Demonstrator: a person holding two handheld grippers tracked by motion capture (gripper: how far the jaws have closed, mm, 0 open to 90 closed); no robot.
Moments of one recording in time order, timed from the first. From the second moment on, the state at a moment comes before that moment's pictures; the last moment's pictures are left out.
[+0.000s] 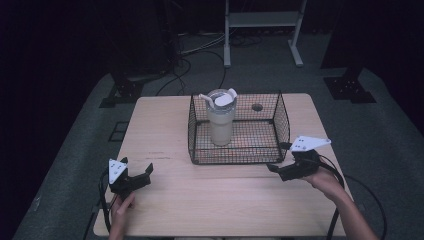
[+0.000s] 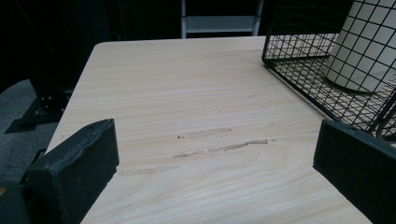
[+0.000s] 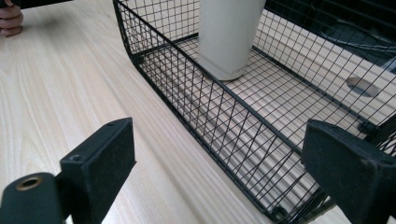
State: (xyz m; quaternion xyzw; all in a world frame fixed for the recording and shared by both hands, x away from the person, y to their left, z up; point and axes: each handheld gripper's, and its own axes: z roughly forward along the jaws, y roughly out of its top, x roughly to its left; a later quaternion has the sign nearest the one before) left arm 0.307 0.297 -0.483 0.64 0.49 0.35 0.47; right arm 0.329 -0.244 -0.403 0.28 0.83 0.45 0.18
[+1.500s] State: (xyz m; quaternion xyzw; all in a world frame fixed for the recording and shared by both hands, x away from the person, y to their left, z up) left arm 0.306 0.298 -0.483 0.63 0.49 0.35 0.48; right arm 0.287 -0.273 -0.452 0.33 0.80 0.47 0.16
